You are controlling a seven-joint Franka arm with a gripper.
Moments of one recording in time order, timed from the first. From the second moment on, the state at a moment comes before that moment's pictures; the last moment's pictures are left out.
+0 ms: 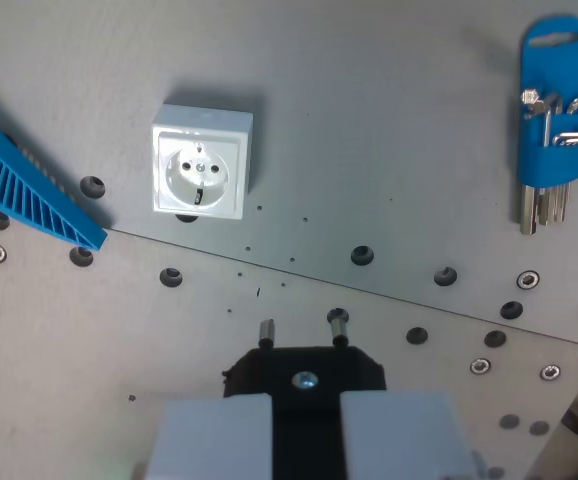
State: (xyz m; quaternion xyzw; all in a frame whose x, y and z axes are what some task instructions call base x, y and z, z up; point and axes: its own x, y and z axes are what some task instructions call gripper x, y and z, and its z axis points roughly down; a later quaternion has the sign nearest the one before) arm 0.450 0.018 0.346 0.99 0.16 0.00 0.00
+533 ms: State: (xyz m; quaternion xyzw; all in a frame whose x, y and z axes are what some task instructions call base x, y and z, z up) arm 0.449 0.019 0.337 0.99 0.16 -0.01 0.00
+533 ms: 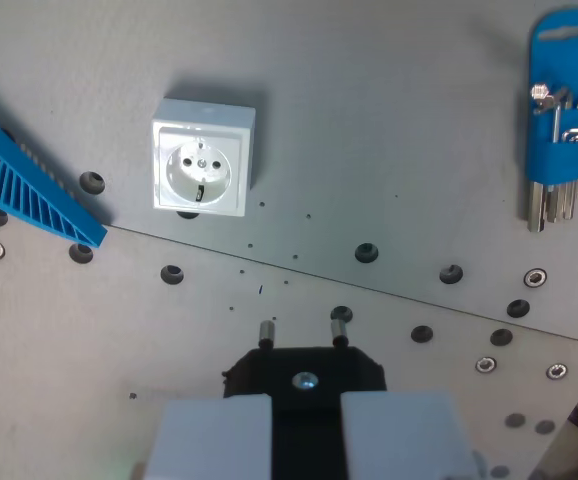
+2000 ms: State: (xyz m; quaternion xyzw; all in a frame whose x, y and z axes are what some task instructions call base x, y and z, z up) arm 0.423 0.040 0.238 0.99 0.14 -0.02 0.00
